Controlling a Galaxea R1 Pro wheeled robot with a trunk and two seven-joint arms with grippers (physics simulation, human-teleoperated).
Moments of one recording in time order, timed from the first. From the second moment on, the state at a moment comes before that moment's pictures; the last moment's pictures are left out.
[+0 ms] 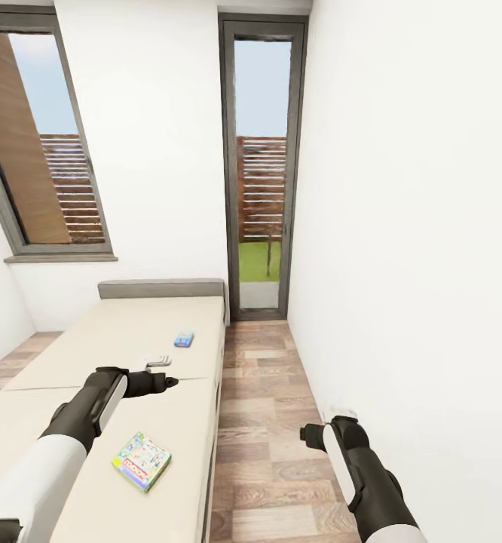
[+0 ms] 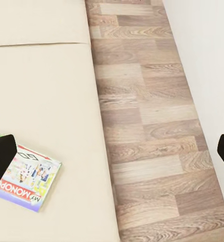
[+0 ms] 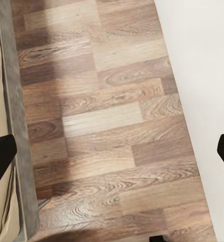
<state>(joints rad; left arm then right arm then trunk) -0.75 0.14 0.01 -0.75 0.06 0.71 -0.30 -0.44 0.17 -0.05 -1.06 -0.10 0.85 -0.26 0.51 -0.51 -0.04</state>
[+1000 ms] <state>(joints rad) -0.75 0.14 0.01 -0.75 0.06 0.71 -0.30 -0.44 0.17 -0.05 -1.06 -0.10 0.84 -0.26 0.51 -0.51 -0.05</state>
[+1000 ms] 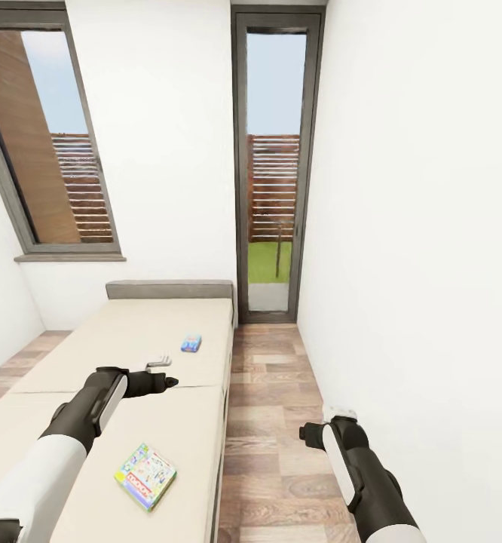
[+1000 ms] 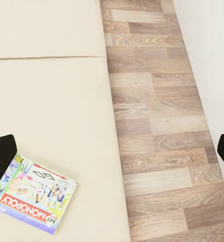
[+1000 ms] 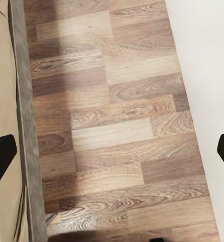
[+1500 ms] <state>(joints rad) -0.75 0.14 0.01 -0.75 0.06 0.71 -0.30 -0.44 0.17 -0.05 -1.06 -0.10 0.84 -0.26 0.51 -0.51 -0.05</state>
